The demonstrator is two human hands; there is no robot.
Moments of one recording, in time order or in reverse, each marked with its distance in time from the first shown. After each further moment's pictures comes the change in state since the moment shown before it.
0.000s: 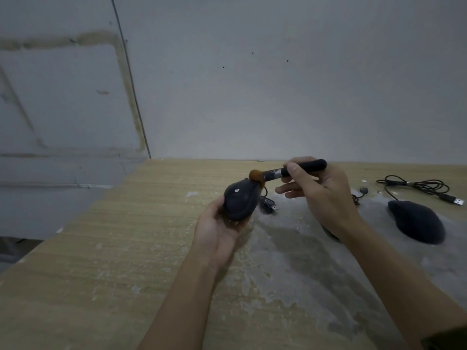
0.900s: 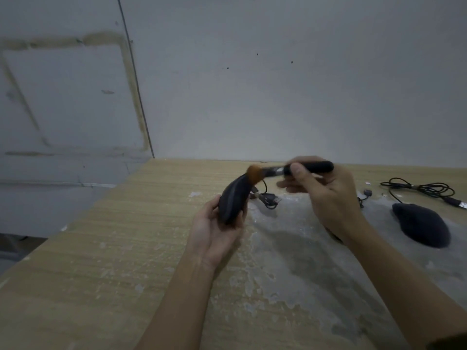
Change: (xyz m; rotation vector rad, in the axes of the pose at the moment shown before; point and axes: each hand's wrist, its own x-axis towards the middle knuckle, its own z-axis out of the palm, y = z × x) left_hand 0.003 0.012 -0.014 -0.198 -0.070 -0.164; right_hand -0.003 -0.005 0.003 0.076 -0.054 -0.102
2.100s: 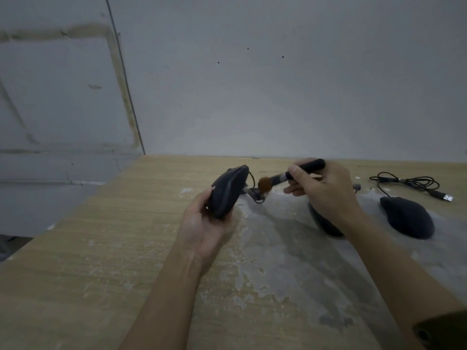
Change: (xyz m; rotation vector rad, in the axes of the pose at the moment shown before) left_hand 0.002 -0.003 0.004 0.080 0.022 0.166; right_hand 0.007 0.010 -0.020 -0.192 0.044 0.136
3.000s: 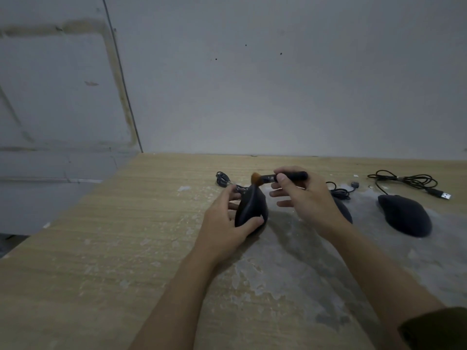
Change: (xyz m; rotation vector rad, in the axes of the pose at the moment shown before) left_hand 0.005 -0.025 -0.011 1.467 -0.126 0.460; right_hand -0.005 0.017 0.016 0.092 -0.056 0.205
